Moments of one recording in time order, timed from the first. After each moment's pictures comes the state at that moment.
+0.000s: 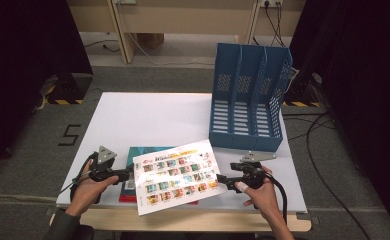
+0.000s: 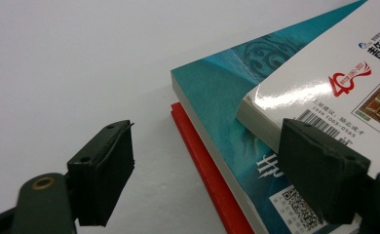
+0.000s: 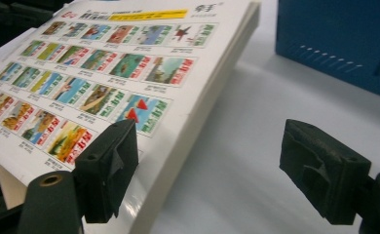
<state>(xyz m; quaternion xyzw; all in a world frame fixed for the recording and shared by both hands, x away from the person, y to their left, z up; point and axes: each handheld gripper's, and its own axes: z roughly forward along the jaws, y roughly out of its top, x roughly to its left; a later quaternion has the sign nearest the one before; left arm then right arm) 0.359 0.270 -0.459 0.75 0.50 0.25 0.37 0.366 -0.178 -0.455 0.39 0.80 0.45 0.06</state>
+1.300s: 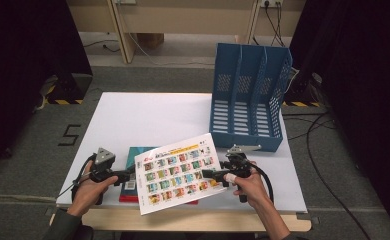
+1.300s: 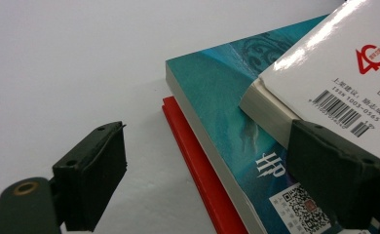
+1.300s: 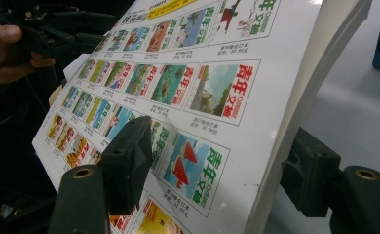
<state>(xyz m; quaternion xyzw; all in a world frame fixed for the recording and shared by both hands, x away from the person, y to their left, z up) 0.359 0.275 -0.468 0.74 0.51 0.23 0.39 0.394 -0.147 -0.458 0.37 0.79 0.49 -0.05</state>
